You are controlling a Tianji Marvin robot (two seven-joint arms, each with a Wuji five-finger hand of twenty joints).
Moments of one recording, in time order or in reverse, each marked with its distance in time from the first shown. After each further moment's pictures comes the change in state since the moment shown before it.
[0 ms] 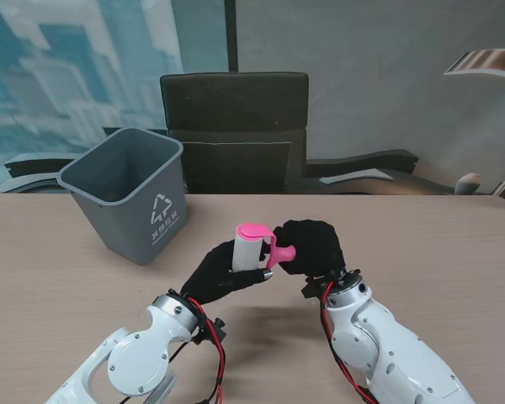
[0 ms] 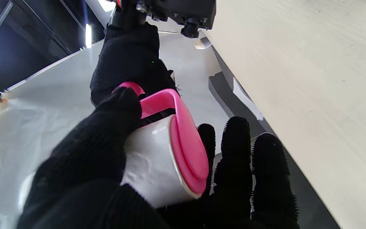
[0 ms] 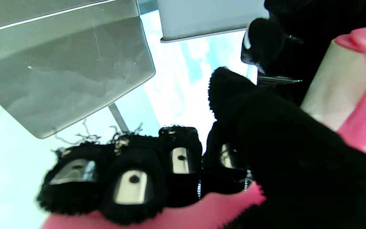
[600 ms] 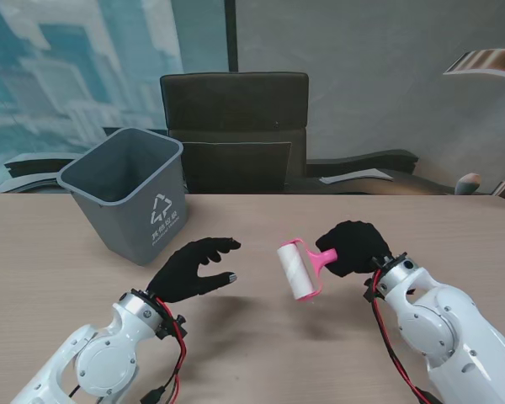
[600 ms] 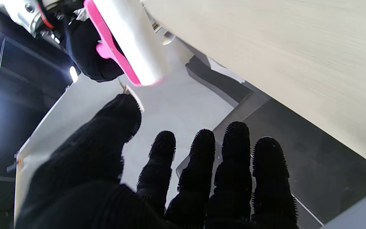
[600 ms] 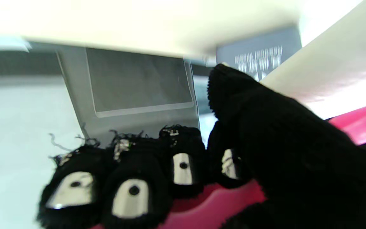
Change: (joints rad) left arm 0.044 0.037 -0.171 0.077 0.326 -0.225 -0.036; right arm -0.166 0.081 0.371 -0.244 0.024 -0.014 0.762; left_hand -0.030 0.038 0.043 -0.003 -0.009 0.005 -0.206 -0.038 -0.055 0.002 -0.052 -0.018 -0.044 -0.002 -0.091 -0.028 -0.042 -0.006 -0.090 -0.002; right_hand -0.011 -0.059 0.042 0.013 0.072 -0.009 0.003 0.029 0.060 -0.012 0.002 0.031 0.018 -0.008 0.013 0.071 0.027 -0.009 0.059 0.036
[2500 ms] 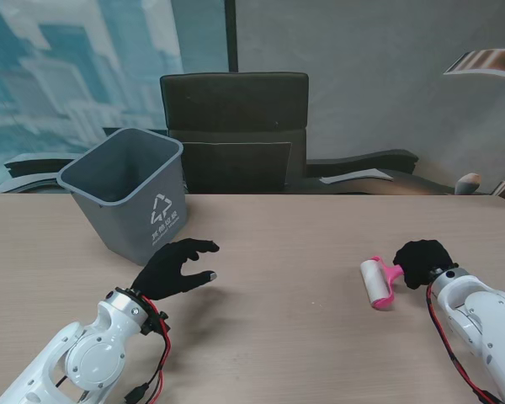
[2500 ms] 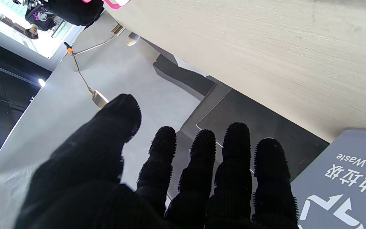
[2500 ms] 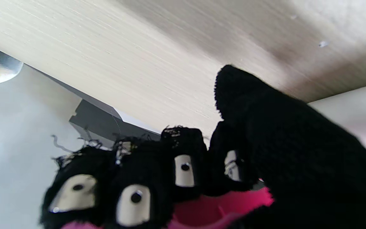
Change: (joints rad) left arm -0.012 0.022 -0.045 0.068 0.080 0.019 0.026; right arm 0.110 0.123 0.018 0.397 -0.439 0.186 -0.058; left_hand 0.000 0.000 0.000 0.000 0.052 -0.001 -0.006 0.036 0.000 0.008 -0.023 0.000 0.000 0.000 -0.035 -0.014 -0.008 0.012 -0.059 -0.008; right_hand -0.035 0.000 0.011 0.000 0.001 -0.003 -0.006 0.033 0.001 0.000 0.000 0.021 0.000 -0.001 0.029 0.039 0.000 0.000 0.017 0.011
